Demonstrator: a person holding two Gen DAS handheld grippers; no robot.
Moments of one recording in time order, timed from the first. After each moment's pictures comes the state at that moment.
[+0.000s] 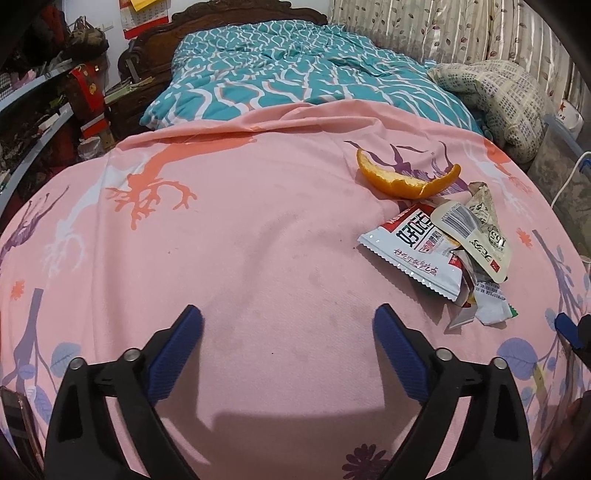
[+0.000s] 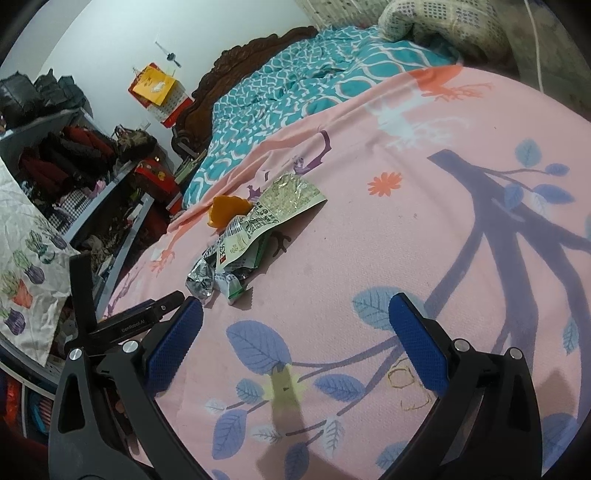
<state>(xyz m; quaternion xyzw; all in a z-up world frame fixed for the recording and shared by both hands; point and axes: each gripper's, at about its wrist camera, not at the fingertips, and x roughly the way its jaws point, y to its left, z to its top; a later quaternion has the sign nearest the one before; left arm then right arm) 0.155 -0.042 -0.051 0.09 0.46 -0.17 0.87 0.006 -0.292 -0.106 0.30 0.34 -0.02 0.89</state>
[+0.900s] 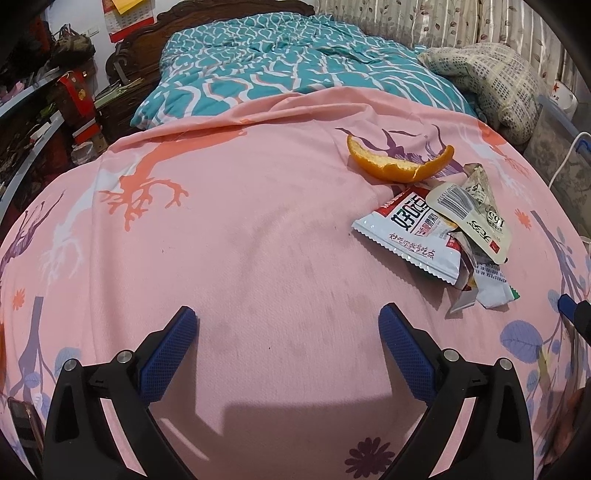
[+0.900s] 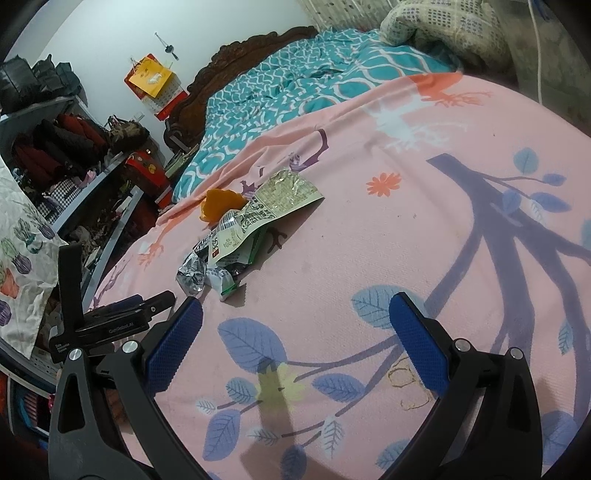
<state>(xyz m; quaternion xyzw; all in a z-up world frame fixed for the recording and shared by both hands) 0.154 -0.045 -0.053 0.12 0.47 -0.17 0.86 0.012 -0.282 -0.105 0.27 0.35 -0.04 0.90</state>
